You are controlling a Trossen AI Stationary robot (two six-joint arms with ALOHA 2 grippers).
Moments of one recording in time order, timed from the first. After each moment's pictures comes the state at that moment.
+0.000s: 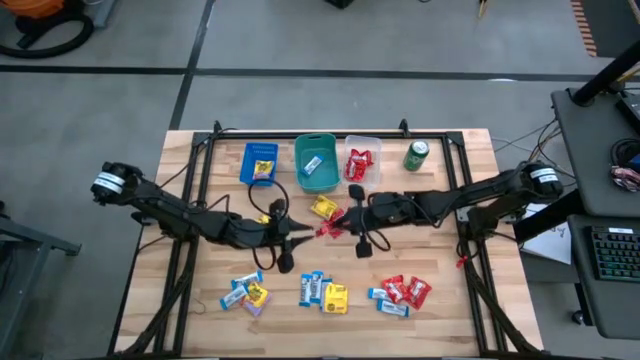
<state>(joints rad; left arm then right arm) -0.30 1.37 0.62 0.44 -0.47 -0.17 0.09 1.45 0.91 0.14 0.07 -0.16</state>
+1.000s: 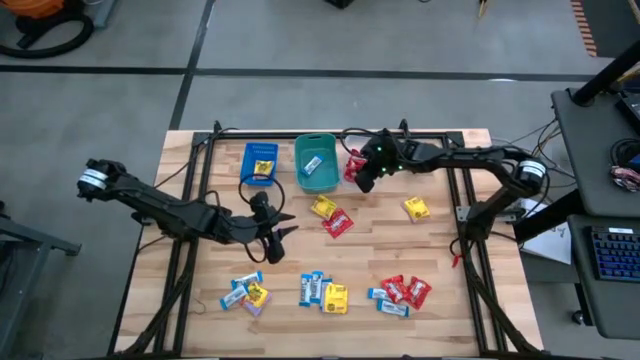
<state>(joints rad) -0.30 1.21 0.62 0.09 -0.57 -0.32 -0.52 1.57 0.90 -0.17 -0.13 0.19</state>
